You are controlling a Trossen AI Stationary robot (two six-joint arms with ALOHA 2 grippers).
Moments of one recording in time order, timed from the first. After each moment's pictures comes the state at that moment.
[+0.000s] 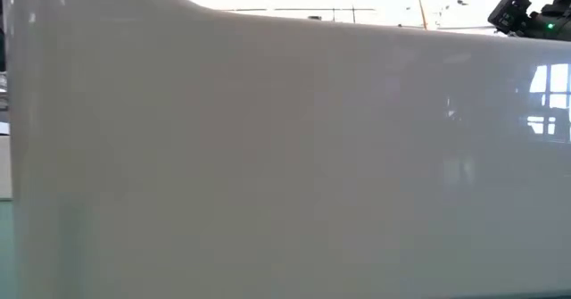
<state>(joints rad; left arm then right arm) 1.01 0.02 0.01 0.70 -0.31 -0.29 -1.35 0.00 0.01 0.66 0.13 0.29</state>
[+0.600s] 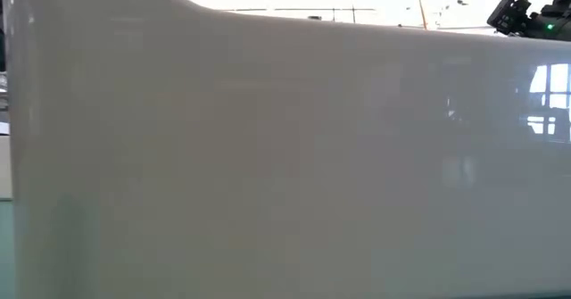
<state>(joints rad) 1.01 0.03 0.01 0.70 -0.31 -0.29 -1.35 0.00 0.01 0.66 0.17 0.22</state>
